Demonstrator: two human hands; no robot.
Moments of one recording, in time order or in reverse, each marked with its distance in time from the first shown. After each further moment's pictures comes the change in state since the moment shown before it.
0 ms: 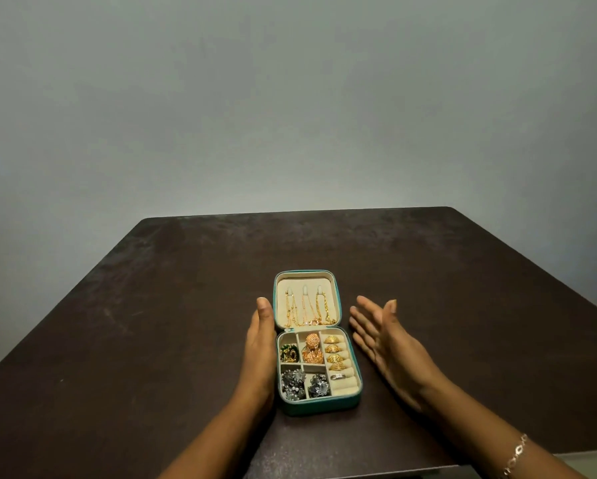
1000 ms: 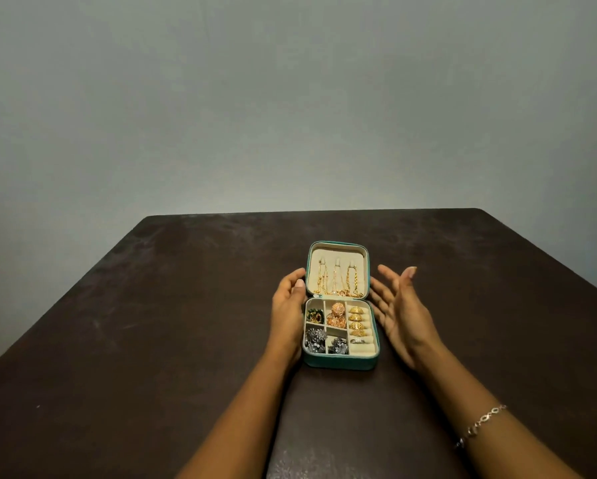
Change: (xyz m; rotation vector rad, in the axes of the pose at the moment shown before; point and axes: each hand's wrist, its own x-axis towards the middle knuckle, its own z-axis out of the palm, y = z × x) left_hand 0.094 -0.007 0.029 -0.023 0.017 0.005; right_hand 0.089 -0.014 -0.014 0.130 0.157 -0.116
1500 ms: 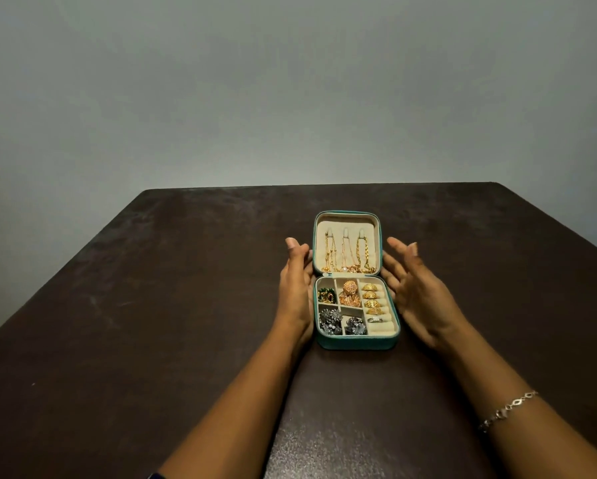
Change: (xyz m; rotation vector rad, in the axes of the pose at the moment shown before) left_hand -0.002 0.006 0.008 -0.226 -0.038 -0.097; right_hand 0.008 0.005 -0.016 -0.134 -0.198 -0.001
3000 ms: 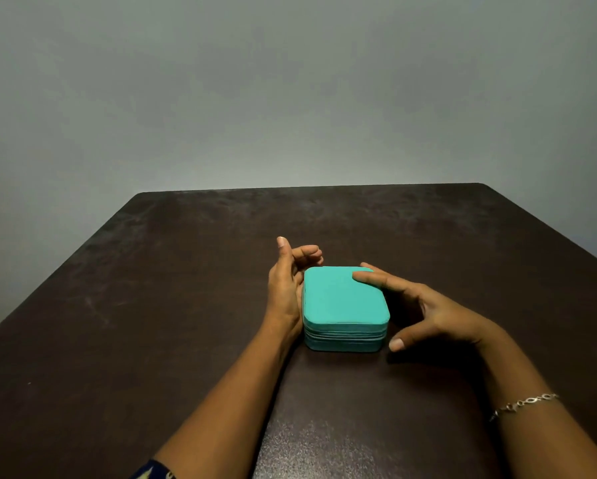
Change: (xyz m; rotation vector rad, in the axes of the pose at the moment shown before) left_hand 0.010 -0.011 -0.007 -0.101 -0.016 0.060; right_hand -0.030 -0.021 -0.028 -0.462 -0.499 0.091
